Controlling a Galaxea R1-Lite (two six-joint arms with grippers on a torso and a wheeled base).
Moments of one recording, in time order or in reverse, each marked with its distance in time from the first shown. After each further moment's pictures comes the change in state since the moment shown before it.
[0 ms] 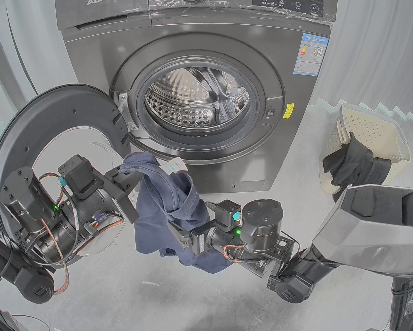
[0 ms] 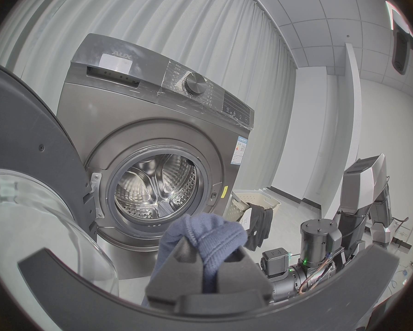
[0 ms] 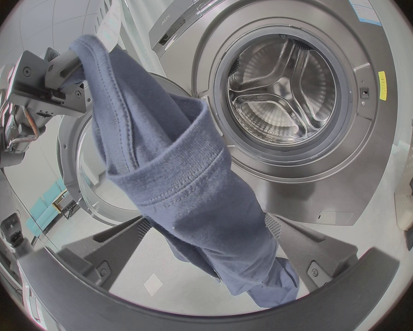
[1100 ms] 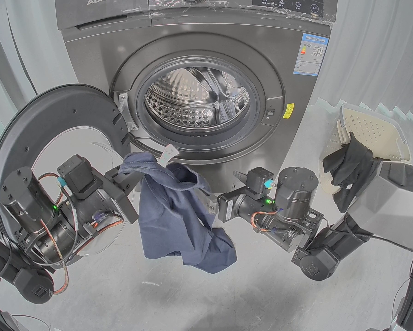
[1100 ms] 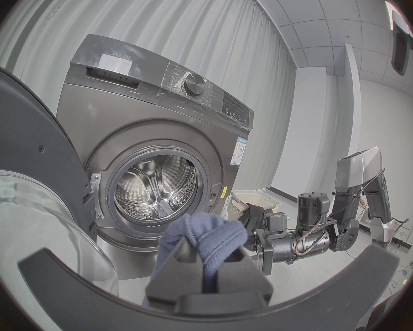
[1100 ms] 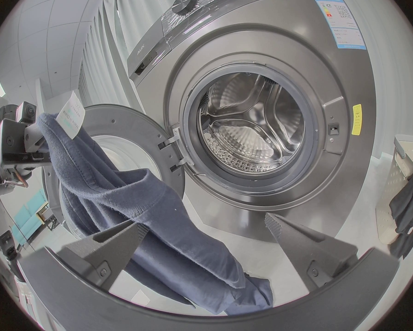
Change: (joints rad) left arm -0.002 -0.004 0.002 0.000 -0.002 0.000; right arm -0.118 -0.122 0.023 0.008 0.002 -0.021
